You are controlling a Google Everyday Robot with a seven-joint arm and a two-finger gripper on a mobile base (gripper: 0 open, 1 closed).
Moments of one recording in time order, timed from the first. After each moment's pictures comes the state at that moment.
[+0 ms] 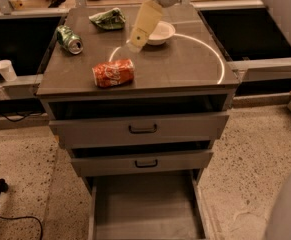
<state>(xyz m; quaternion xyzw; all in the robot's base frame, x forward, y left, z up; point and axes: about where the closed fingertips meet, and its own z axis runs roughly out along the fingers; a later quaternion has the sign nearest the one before) 0.642 -0.013 0.997 -0.59 0.76 0.03 0.27</state>
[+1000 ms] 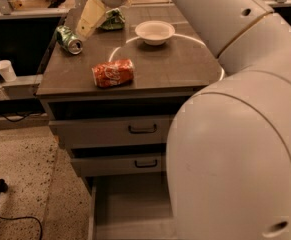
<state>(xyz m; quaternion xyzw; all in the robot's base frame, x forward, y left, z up) 0.711 0.095 0.973 -0.46 0.84 0.07 0.26</state>
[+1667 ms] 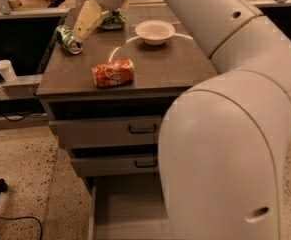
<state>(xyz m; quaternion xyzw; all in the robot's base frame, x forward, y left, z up) 0.720 0.104 0.963 -0.45 0.85 0.08 0.26</state>
